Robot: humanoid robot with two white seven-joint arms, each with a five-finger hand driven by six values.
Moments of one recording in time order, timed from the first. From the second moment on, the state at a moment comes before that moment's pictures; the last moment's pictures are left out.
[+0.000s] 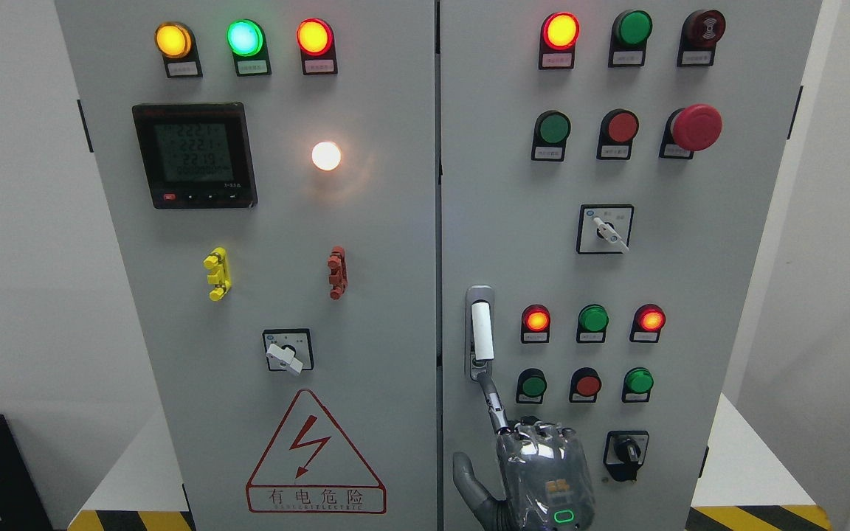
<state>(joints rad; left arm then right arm) -0.08 -0.11 0.00 0.00 0.08 -0.07 -0.06 -0.24 0.14 0.28 -1.71 1.52 0.10 -0.16</state>
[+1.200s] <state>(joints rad) -0.08 -0.11 0.00 0.00 0.08 -0.07 -0.06 -0.24 0.14 0.27 -1.78 1.51 0.10 -0.16</state>
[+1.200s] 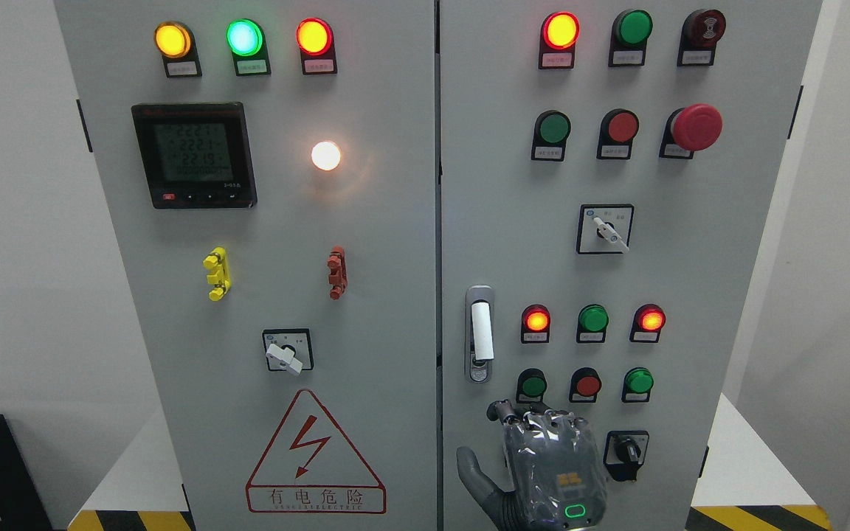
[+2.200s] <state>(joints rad) -0.08 -0.11 0.00 0.00 0.08 -0.07 -0.06 -0.38 0.14 0.24 -1.83 1.50 0.11 -0.10</state>
